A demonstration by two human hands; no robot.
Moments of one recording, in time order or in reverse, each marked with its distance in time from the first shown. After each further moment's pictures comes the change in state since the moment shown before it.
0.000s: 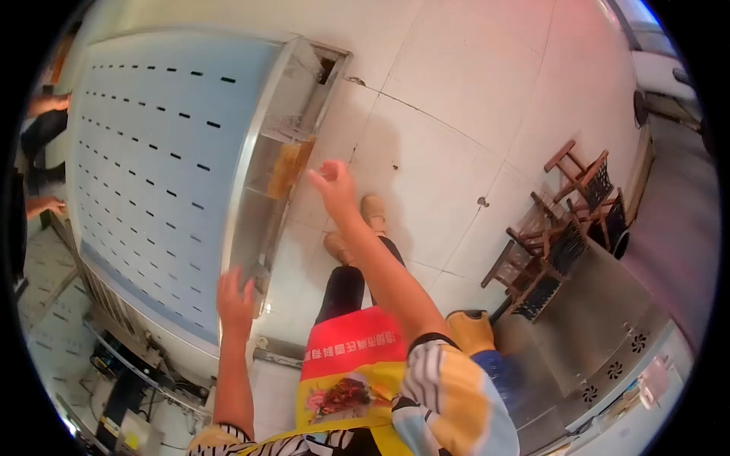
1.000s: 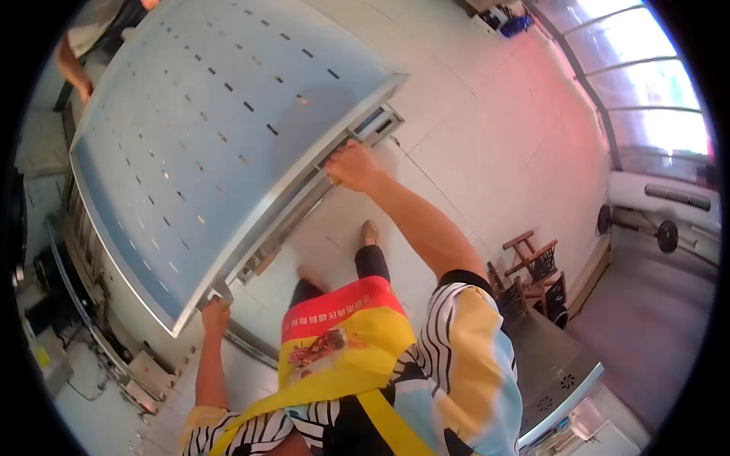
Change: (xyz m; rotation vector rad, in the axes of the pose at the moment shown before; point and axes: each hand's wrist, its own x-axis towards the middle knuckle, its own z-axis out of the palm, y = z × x) left_hand -0.216 -0.165 -0.023 0.058 0.011 -0.464; right_hand -0.056 -0.197 0.081 -1.836 -0.706 -1.194
